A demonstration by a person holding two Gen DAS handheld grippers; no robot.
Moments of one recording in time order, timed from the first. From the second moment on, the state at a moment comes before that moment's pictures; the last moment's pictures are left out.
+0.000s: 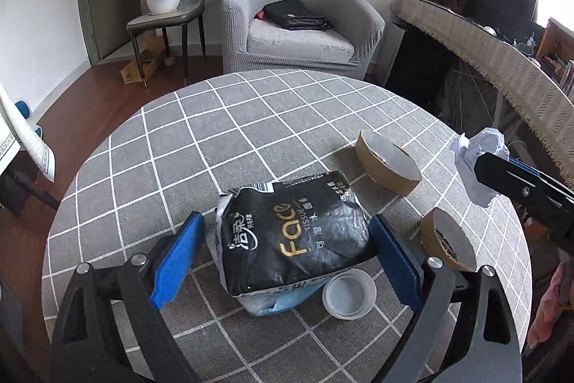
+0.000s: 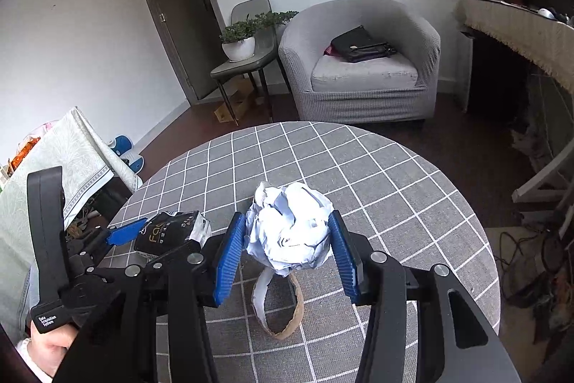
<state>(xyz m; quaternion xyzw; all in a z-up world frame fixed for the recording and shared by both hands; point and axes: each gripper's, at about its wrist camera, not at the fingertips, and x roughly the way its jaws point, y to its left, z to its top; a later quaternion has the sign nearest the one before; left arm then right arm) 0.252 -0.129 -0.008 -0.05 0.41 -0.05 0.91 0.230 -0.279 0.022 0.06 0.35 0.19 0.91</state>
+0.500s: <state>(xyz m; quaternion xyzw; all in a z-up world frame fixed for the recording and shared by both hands) 0.225 -0.100 0.001 -0.07 0.37 -0.09 0.92 0.223 -0.257 0.022 0.05 0.36 0.20 0.91</state>
